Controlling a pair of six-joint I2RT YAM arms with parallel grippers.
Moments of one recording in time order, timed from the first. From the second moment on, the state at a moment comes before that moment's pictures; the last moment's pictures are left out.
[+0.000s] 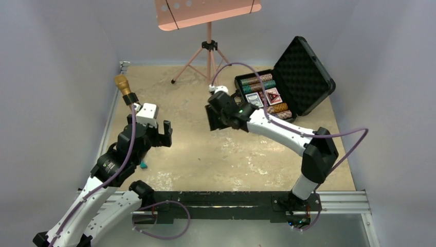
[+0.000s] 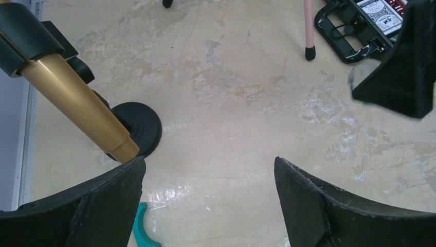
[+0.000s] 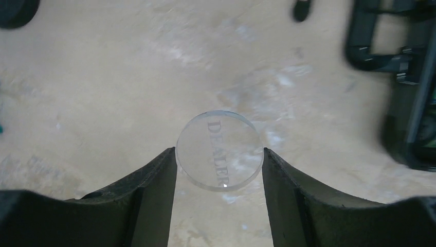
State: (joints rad) left arm -0.58 0.58 0.84 -0.67 -0.38 -0.17; right arm 0.94 1.71 1.44 -0.62 0.28 0.51
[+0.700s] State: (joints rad) left arm -0.58 0.64 0.84 -0.67 -0.38 -0.17; right arm 0.33 2.01 1.64 -0.62 0.16 0.22
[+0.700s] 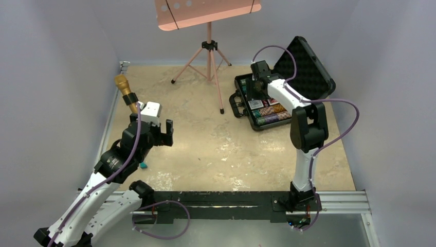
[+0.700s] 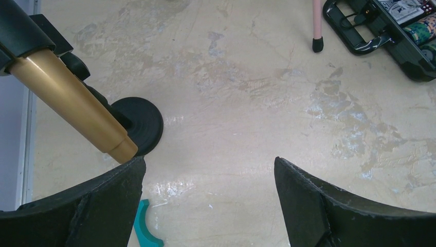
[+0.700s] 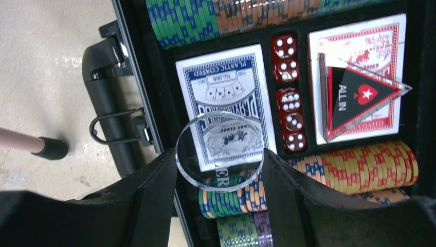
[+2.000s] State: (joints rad) left arm -0.58 0.64 0.84 -0.67 -0.38 -0.17; right arm 0.30 2.14 1.72 -0.62 0.14 0.20
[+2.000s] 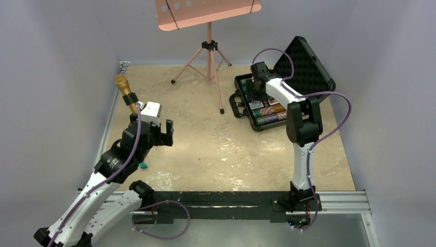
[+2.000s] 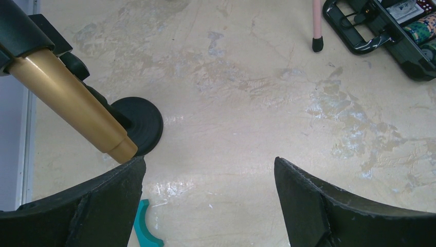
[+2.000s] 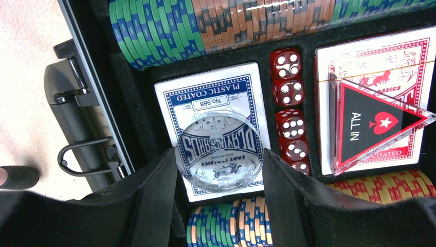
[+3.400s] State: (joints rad) left arm -0.58 0.66 0.84 -0.67 -0.38 -0.17; right arm 0.14 1.64 1.75 -0.65 0.09 0.05
